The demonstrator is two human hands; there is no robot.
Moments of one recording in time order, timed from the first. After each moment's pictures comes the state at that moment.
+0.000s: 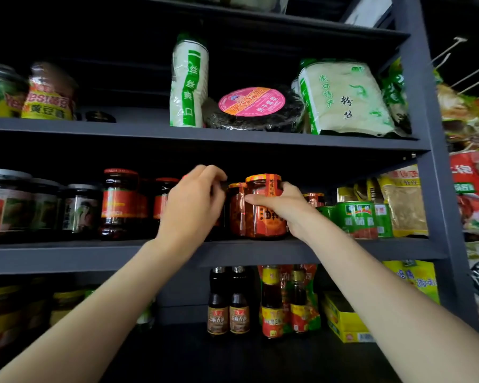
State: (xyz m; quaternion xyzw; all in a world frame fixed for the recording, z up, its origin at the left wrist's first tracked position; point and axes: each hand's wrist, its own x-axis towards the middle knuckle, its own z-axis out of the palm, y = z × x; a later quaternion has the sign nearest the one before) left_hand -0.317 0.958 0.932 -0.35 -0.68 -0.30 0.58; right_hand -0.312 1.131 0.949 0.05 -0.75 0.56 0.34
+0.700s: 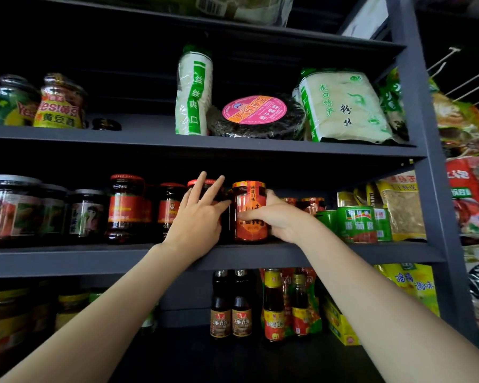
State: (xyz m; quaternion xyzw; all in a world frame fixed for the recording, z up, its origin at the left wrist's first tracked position) left_hand -0.337 0.949 0.924 -0.31 -0.81 -0.05 0.50; right_hand -0.325 1.114 0.951 0.07 -0.79 0.56 0.23
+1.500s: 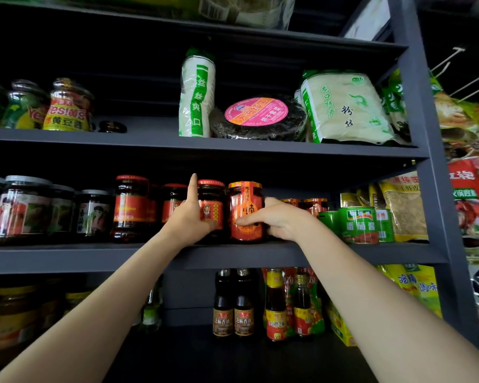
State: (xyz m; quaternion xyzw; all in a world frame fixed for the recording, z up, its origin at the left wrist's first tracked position) left_hand -0.331 0.937 0.932 -0.31 -0.81 -0.41 0.28; right_hand -0.313 1.110 0.953 0.06 -0.81 0.56 0.17
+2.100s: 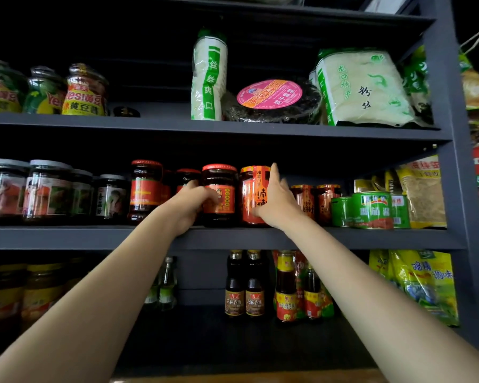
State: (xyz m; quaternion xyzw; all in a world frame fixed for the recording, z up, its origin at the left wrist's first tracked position) left_hand -0.347 0.927 0.938 -0.25 -0.68 -0.68 0.11; right_hand -0.292 1.078 0.933 0.00 -0.88 0.29 0.37
